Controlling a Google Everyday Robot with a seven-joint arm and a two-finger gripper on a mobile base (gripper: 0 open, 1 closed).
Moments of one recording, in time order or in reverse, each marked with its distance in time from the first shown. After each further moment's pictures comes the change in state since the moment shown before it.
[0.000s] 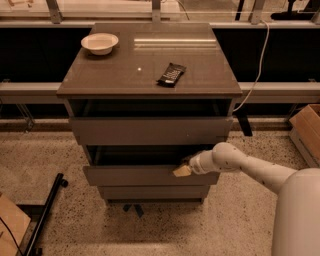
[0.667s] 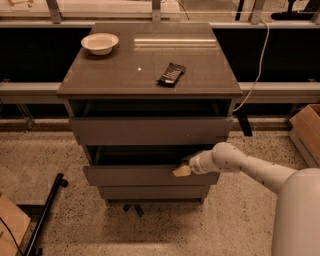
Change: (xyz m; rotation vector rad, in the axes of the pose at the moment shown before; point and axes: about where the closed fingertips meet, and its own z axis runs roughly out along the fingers) arm 0.000 0.000 0.000 0.000 0.000 0.000
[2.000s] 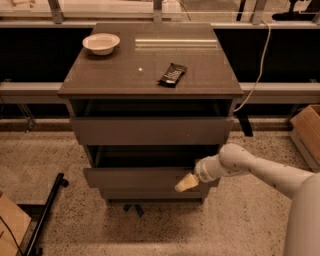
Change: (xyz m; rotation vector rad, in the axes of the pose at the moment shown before) arm 0.043 0.033 -0.038 -0.105 0.118 -0.002
